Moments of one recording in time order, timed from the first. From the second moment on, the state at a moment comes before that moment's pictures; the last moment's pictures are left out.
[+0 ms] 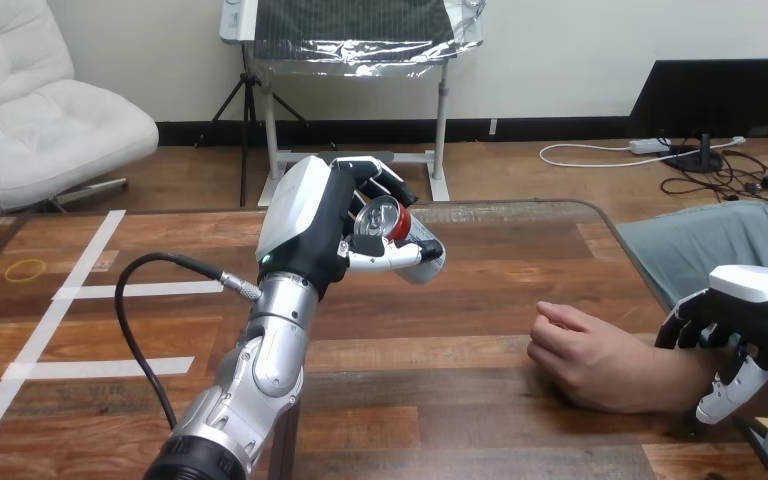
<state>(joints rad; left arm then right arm) -0.58 0.12 -0.23 0.82 0.50 -0.36 0.32 -0.21 -0.90 0.13 0.14 -0.59 0.07 0.63</state>
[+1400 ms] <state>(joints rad) -0.58 0.11 -0.23 0.83 0.50 -0.36 0.33 -0.26 -0.90 0.26 0.16 -0.72 0.08 0.69</state>
